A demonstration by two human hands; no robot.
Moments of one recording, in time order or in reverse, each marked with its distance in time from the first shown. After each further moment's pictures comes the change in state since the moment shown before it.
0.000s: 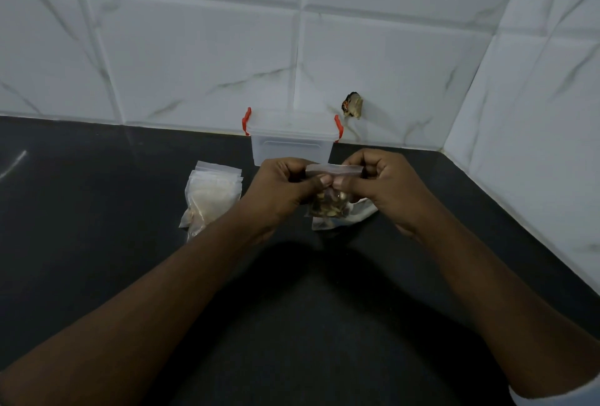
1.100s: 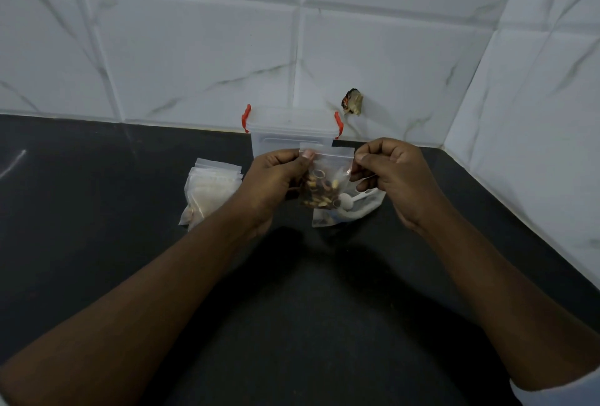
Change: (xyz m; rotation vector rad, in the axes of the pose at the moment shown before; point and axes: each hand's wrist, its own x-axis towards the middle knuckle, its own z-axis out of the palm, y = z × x) left_hand -0.002 0.007 -0.003 -0.172 0.070 -0.114; right_hand 0.004 0.003 -0.005 0.159 0.170 0.070
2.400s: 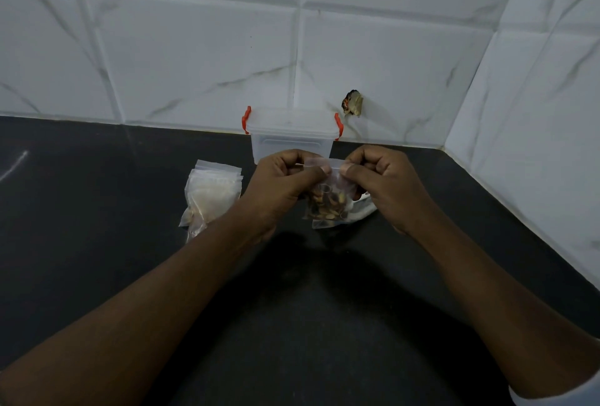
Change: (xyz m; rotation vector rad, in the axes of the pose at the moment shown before) left_hand -0.002 -0.003 0.006 0.091 -0.014 0.114; right_hand -0.005 0.002 0.011 -0.166 -0.100 -0.184
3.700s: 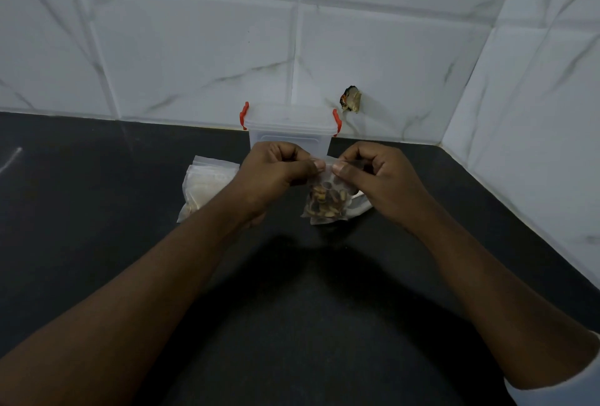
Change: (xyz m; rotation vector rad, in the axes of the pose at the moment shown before) left_hand 0.001 0.017 -0.010 0.123 -0.034 -0.009; right_hand -0.001 0.000 -0.003 -0.153 -0.052 -0.101
